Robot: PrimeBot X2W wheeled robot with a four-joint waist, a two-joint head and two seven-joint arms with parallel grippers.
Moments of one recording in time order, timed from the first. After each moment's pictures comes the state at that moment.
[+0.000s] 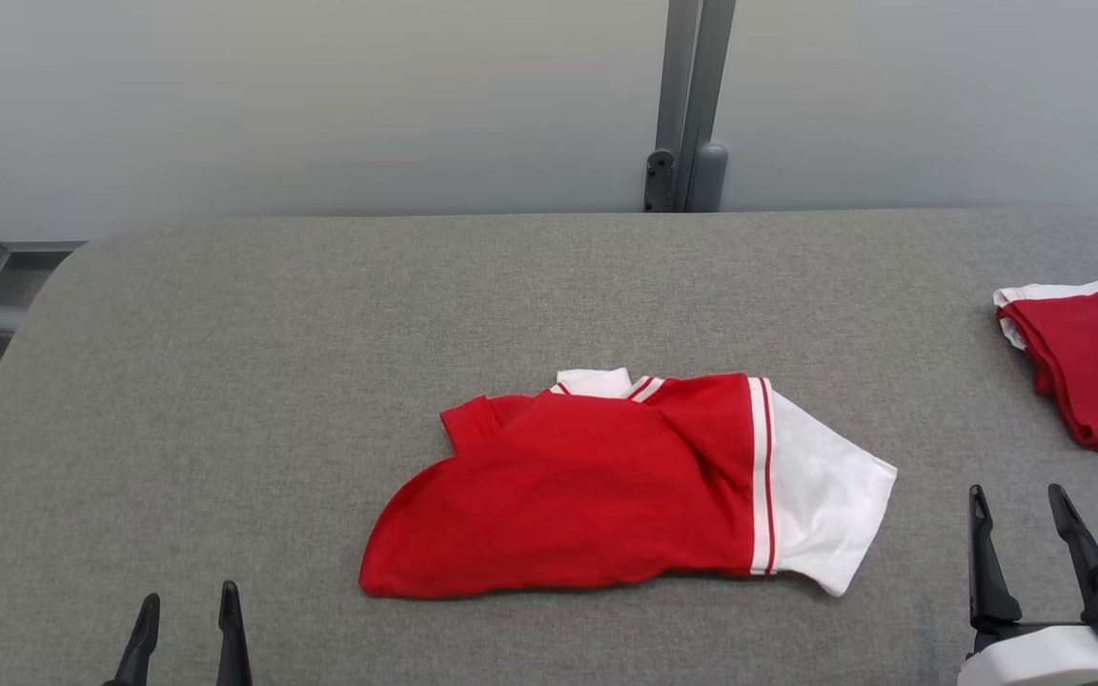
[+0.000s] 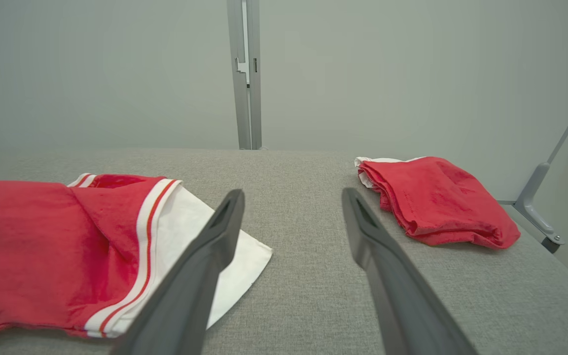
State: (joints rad) left arm 0.22 0.07 0.08 0.14 -0.22 -0.12 -0.26; right arm 0.14 -0.05 -0.20 0.10 0.03 0.13 -0.26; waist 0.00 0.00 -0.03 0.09
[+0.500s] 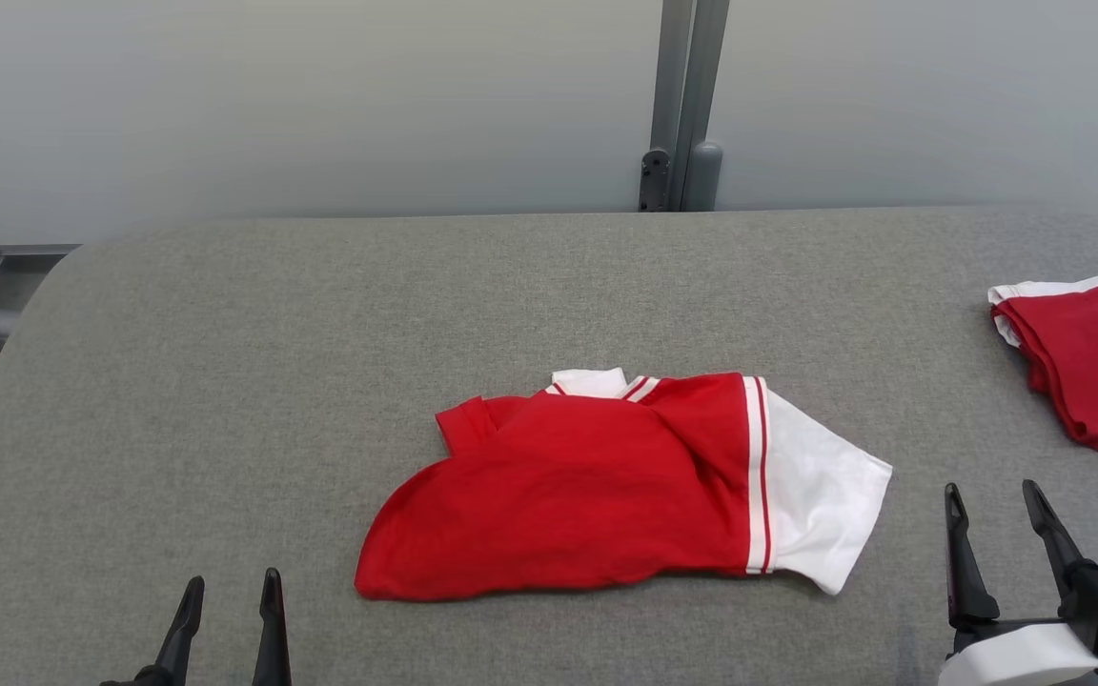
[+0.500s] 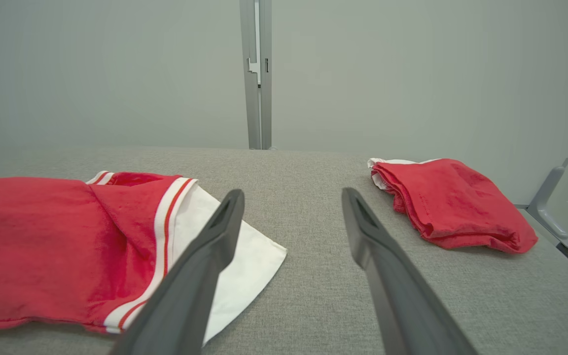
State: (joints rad) left arm 0.20 0.06 0.02 0.12 -0.23 -0.13 -0.26; right arm 0.14 -0.05 -0.16 0.09 0.03 0.13 -0.26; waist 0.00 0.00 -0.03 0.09
